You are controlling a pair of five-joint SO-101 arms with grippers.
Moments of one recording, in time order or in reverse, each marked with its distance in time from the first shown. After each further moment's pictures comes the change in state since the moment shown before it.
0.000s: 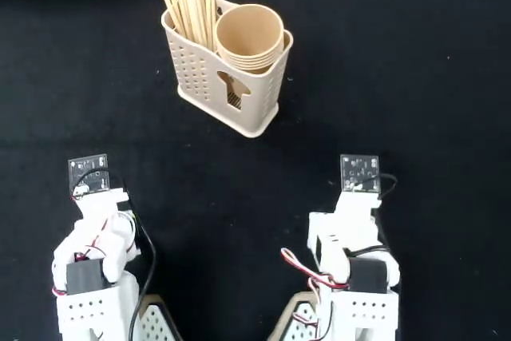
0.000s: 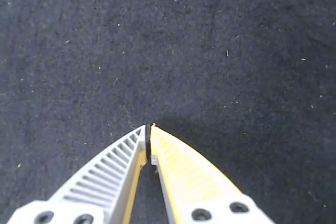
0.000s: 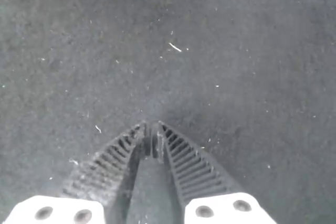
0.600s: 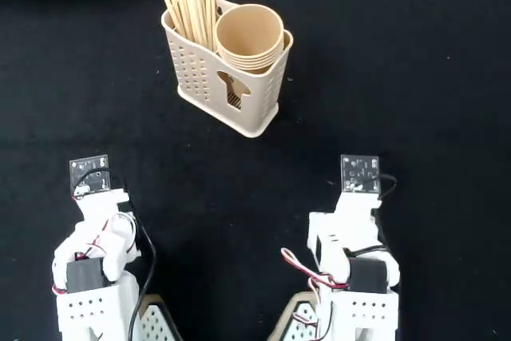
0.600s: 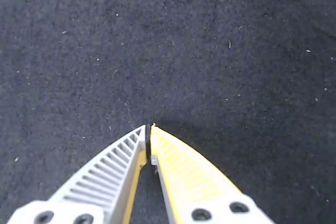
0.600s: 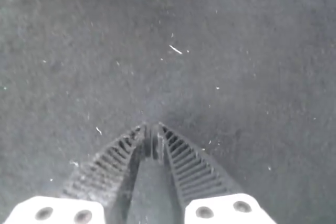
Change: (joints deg) left arm 0.0 1.7 0.0 0.0 0.0; right arm 0.0 0.0 0.0 0.0 -0.1
